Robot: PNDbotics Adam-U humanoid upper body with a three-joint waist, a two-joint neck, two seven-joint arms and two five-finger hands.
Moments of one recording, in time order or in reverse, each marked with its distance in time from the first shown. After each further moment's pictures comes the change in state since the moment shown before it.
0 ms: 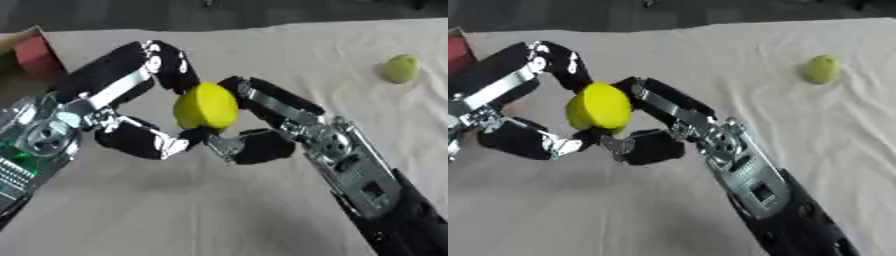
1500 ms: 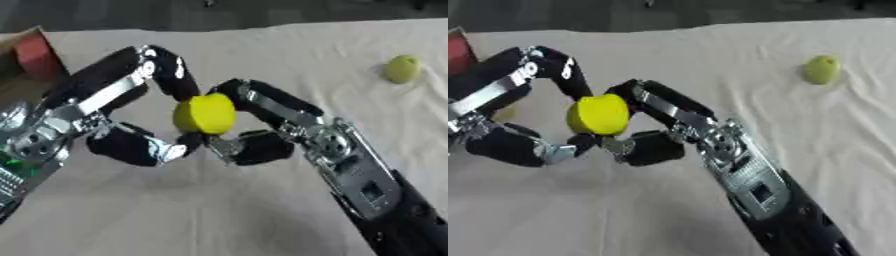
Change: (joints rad) left arm 0.023 0.028 0.003 -0.017 0.074 -0.047 0.027; right arm 0.002 0.000 0.001 0.004 0.012 0.008 0.004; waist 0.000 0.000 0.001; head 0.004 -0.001
